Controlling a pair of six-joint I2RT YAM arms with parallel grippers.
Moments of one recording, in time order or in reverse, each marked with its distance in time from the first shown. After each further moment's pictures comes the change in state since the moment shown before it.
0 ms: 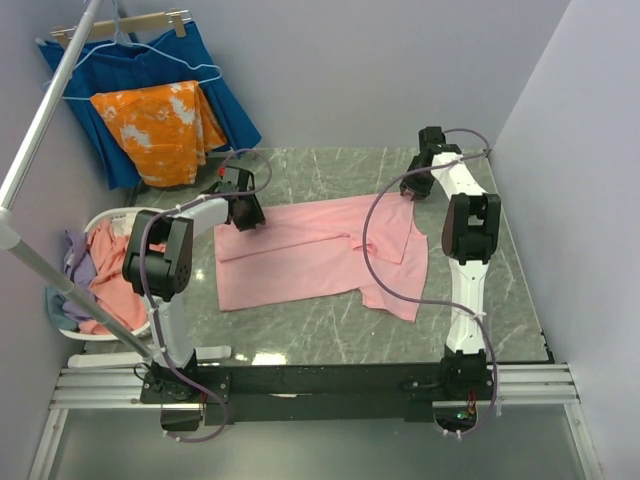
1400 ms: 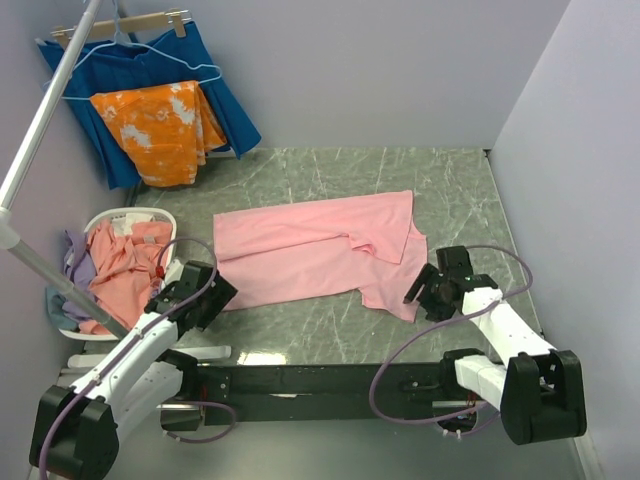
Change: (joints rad) left arm -0.071 -1.119 -0.918 -0.261 -0.214 -0.502; right arm 0.066 -1.403 -1.670 0.225 -0.064 0.180
